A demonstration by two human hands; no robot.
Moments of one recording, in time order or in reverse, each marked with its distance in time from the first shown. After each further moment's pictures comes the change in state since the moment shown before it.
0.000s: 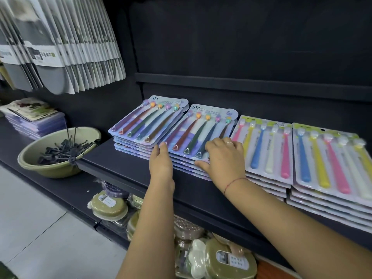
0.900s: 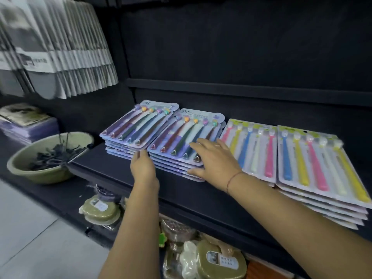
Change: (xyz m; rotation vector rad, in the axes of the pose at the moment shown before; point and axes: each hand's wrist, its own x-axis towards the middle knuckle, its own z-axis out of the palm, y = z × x) left_hand 0.027 -0.007 -0.009 -0.151 0.122 0.022; right_hand -0.008 0.018 -0.024 0.146 -0.152 -0.210
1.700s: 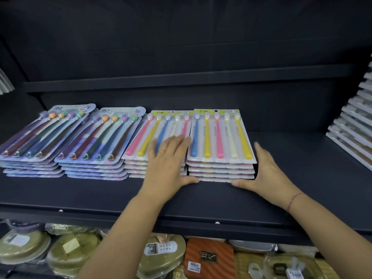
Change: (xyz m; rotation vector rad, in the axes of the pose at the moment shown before) left_hand -0.133 -0.088 0.107 1.219 -0.644 1.544; right_hand -0.230 0.172 -0.024 0.517 0.156 0.725
